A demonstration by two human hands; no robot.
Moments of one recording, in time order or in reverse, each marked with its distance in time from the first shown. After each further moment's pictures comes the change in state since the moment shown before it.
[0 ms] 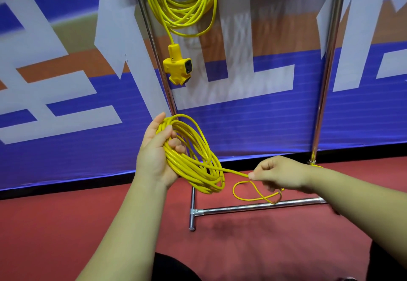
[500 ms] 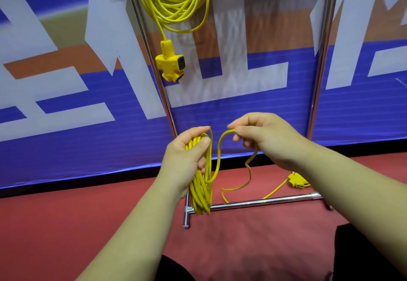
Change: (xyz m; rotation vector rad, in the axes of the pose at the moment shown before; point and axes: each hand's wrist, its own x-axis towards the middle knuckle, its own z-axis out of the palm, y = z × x) left_hand -0.018 -0.046 0.014 0.555 -0.177 -0.014; right_hand -0.031 -0.093 -0.005 0.331 0.282 -0.367
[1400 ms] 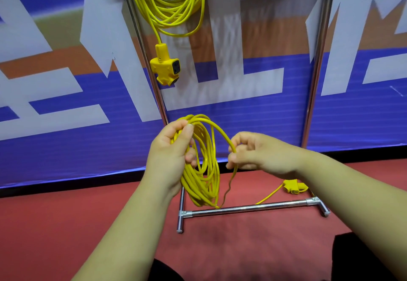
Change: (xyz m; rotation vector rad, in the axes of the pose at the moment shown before) left_hand 0.006 0.020 0.012 -0.145 0.100 0.100; right_hand 0.010 0.035 -0.024 0.025 -0.361 0.136
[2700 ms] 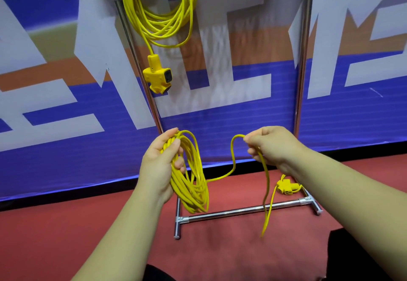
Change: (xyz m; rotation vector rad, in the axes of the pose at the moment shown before) left_hand 0.001 -0.009 -0.012 -0.105 0.024 -0.094; right_hand -0.014 -0.007 -0.015 0.084 0.688 0.217
